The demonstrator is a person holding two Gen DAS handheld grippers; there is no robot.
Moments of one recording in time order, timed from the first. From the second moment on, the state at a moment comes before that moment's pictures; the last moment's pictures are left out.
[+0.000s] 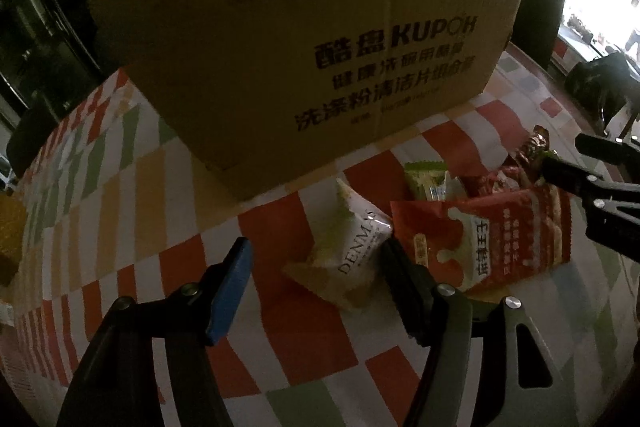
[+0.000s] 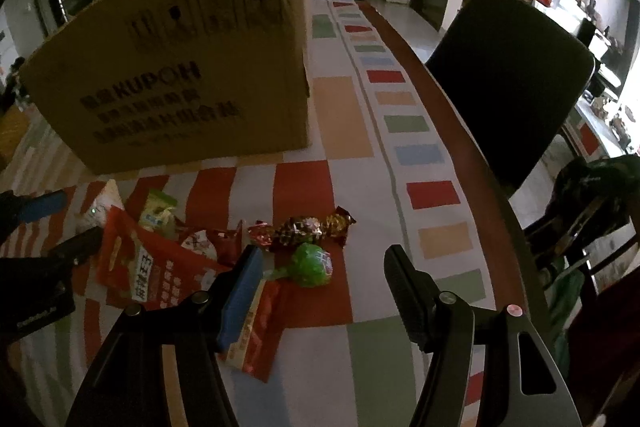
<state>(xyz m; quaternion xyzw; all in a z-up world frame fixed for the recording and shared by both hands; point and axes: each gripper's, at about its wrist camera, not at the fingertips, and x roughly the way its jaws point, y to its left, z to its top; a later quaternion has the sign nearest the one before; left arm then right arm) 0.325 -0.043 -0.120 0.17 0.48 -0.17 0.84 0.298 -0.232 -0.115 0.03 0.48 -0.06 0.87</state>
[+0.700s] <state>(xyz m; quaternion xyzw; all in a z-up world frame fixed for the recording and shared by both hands) 0.334 -0.038 -0.126 0.08 0.50 -0.17 0.85 0.297 -0.233 -0.129 0.06 0.49 -0.01 0.87</state>
